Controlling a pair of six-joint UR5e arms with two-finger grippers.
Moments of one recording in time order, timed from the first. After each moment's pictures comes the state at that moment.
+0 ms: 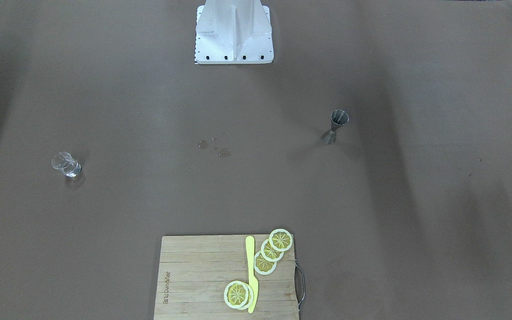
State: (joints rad) left arm -1.65 -1.58 -1.58 -1.36 -2.35 0.13; right arm 1.56 -1.63 1.64 -1.51 2.30 -0.01
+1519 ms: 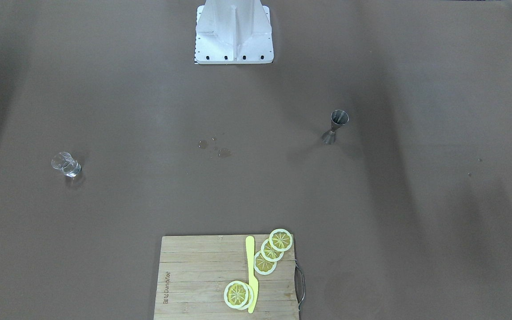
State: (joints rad) left arm -1.64 -1.58 -1.58 -1.36 -2.35 0.13; right arm 1.56 -1.65 1.66 -1.51 2.33 -0.09
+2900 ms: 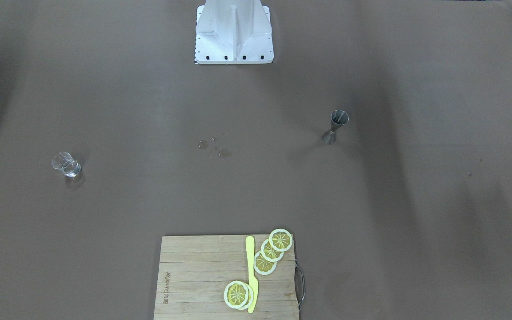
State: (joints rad) left arm -1.64 -1.59 -1.59 -1.36 -2.35 0.13; right arm 1.61 -1.66 1.67 -1.49 2.54 -0.36
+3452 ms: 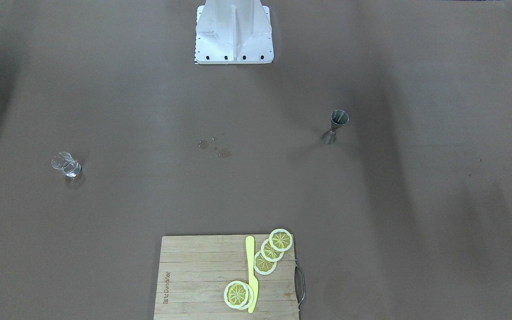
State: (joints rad) left arm -1.64 -1.59 -1.59 -1.36 -2.35 0.13; right arm 1.56 -1.65 1.65 -1.31 2.65 -0.36
